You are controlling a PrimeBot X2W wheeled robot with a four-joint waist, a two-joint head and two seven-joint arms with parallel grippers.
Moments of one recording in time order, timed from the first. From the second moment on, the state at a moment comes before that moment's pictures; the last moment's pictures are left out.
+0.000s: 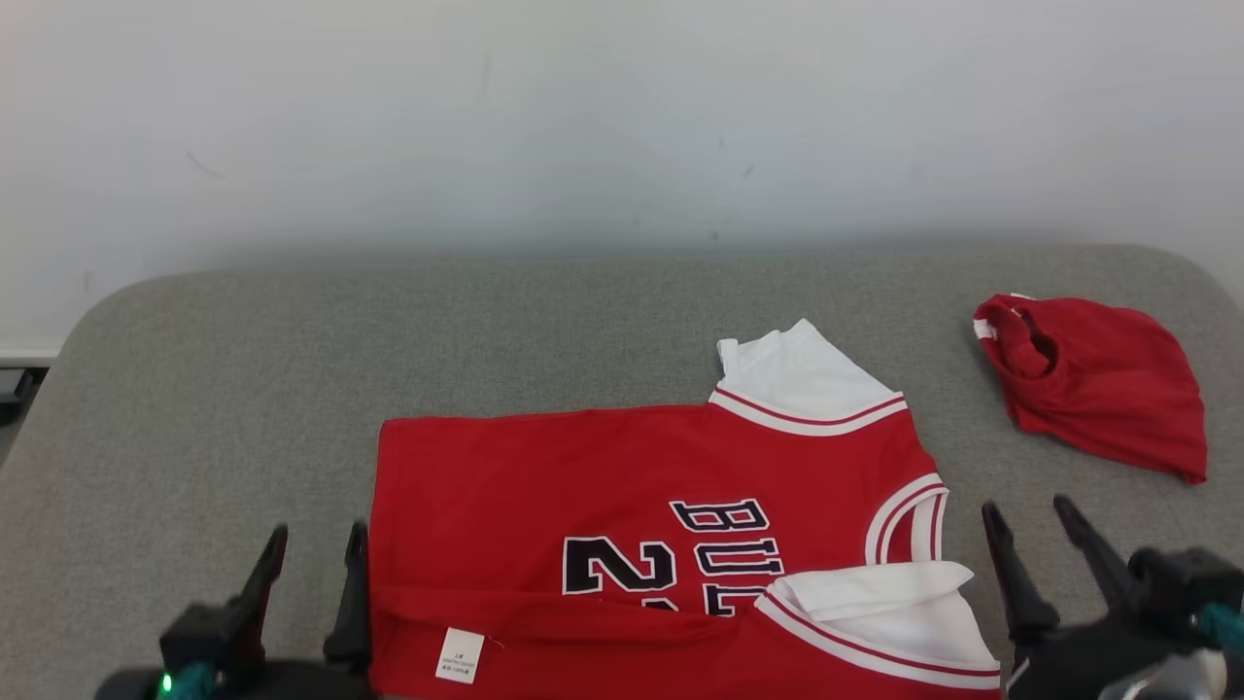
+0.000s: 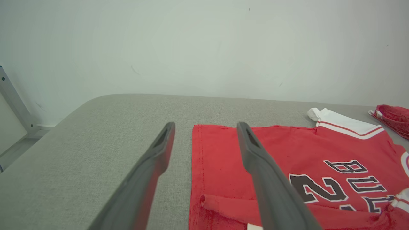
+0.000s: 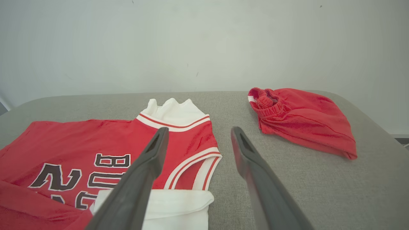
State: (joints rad) left arm -0.03 0.16 -0.24 0.16 -0.22 0.11 -0.15; right arm 0.04 -0.36 0.21 0.10 0.53 -0.11 -0.15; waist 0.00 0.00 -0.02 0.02
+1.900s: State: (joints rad) left arm -0.85 0.04 -0.37 0.82 -0.36 -0.12 0.13; right arm -1.04 -0.31 0.41 0.97 0.42 0.04 0.28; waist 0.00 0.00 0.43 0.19
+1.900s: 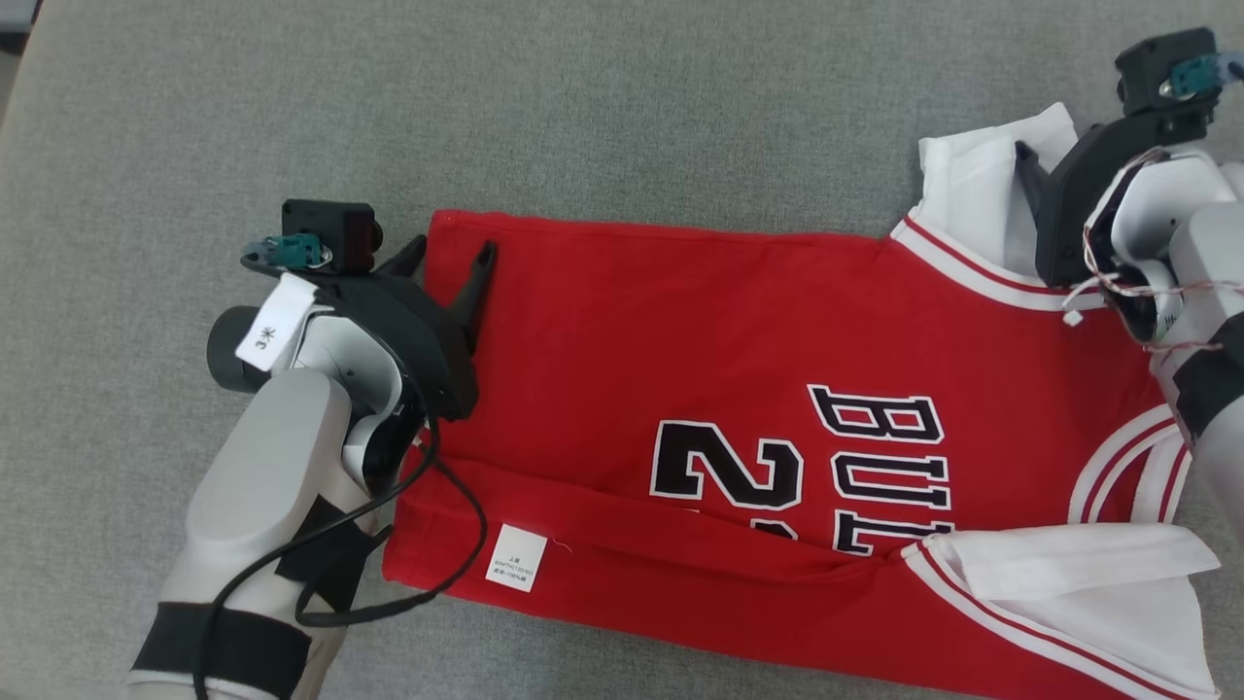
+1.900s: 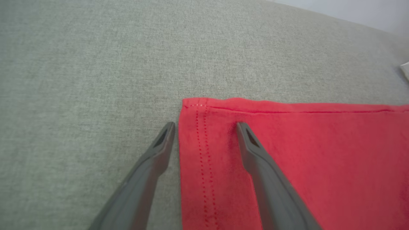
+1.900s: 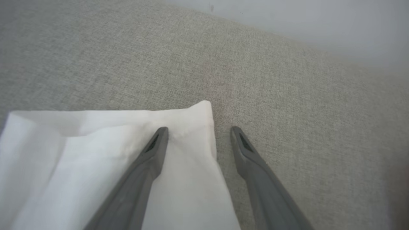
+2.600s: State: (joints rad) left arm -0.91 0.03 -0.39 0.91 -0.41 -0.12 0.02; right arm -1.10 -0.33 0.39 1.06 0.41 0.07 0.08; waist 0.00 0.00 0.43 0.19
